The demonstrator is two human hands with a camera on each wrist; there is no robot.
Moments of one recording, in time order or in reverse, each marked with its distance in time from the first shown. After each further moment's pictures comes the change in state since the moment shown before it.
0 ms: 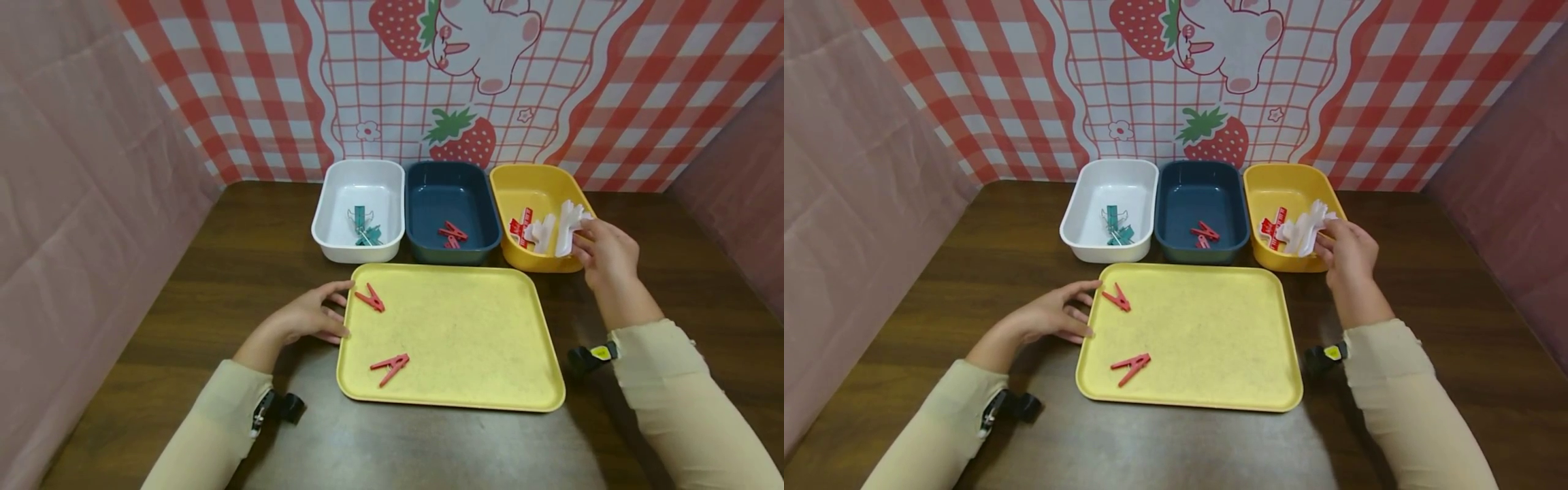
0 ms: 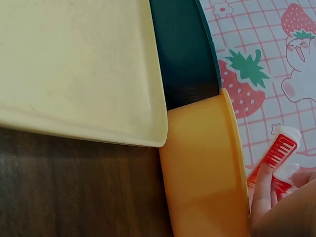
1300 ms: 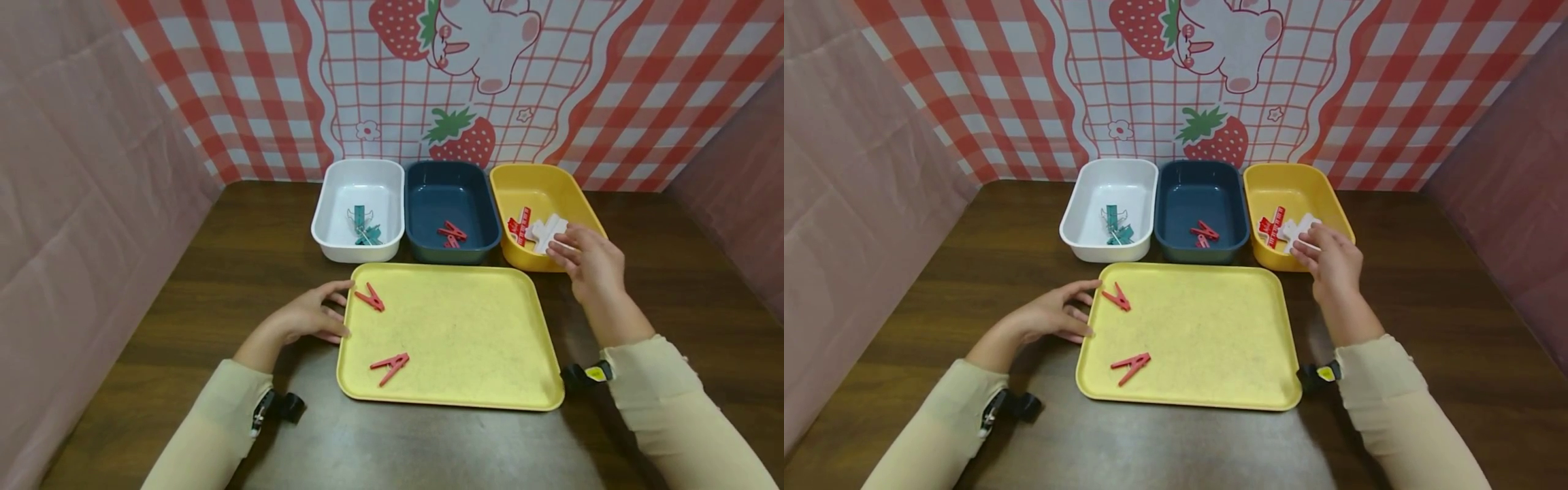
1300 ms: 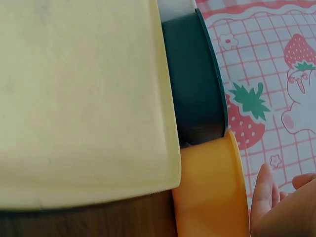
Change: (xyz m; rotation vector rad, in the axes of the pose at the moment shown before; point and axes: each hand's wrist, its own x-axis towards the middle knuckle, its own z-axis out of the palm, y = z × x) left_hand 0.000 0.001 0.001 0.020 0.024 -0.019; right_hand -0.024 0.017 0.003 -0.016 -0.105 0.000
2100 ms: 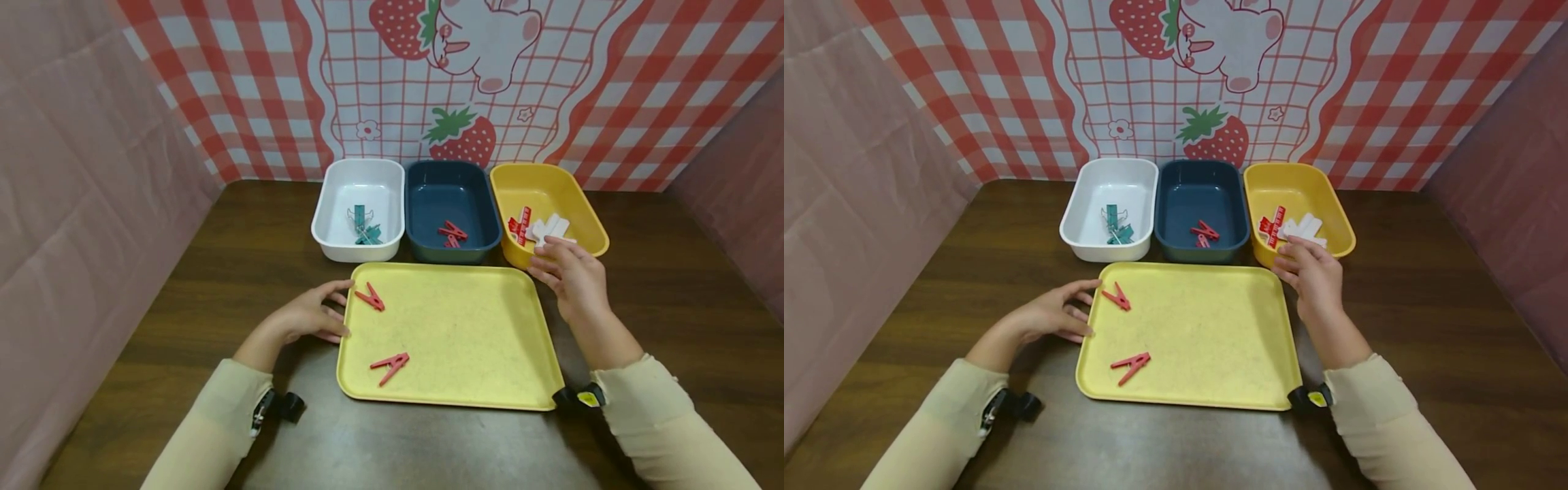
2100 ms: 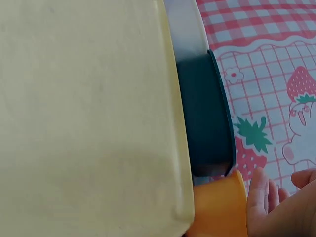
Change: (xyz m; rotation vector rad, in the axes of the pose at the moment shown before) left_hand -0.001 0.001 0.000 -0.008 -0.008 0.012; right_hand -0.024 0.029 0.004 -0.091 -0.197 -0.093
